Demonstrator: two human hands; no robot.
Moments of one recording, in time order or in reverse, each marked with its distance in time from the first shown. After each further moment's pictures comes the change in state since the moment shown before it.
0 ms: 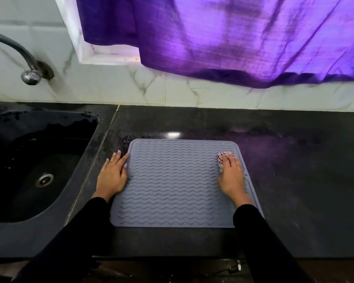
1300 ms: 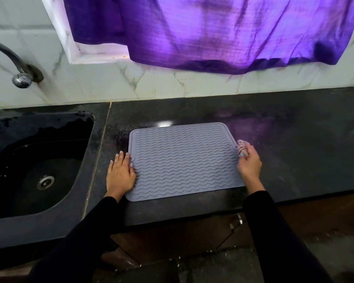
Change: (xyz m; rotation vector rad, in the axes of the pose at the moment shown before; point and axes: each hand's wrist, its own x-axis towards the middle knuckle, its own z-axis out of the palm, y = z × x) left_hand -0.052 0.012 -0.012 0.018 -0.049 0.000; right_hand -0.084 0.004 -0.036 0.534 0.364 0.492
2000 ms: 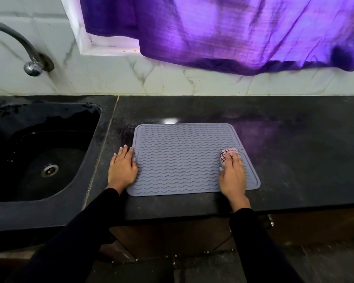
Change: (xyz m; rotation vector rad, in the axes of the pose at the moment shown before) left_hand 0.002 -0.003 0.001 -0.004 0.013 -0.005; right_hand -0.042 0.009 0.034 -0.510 -0.211 -0.368
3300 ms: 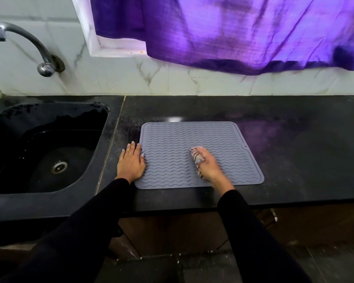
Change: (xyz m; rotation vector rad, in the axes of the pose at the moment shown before) left_hand -0.002 0.001 -0.003 0.040 -0.067 0.019; right_hand -0.008 -0.080 0.000 0.747 -0.366 0.041
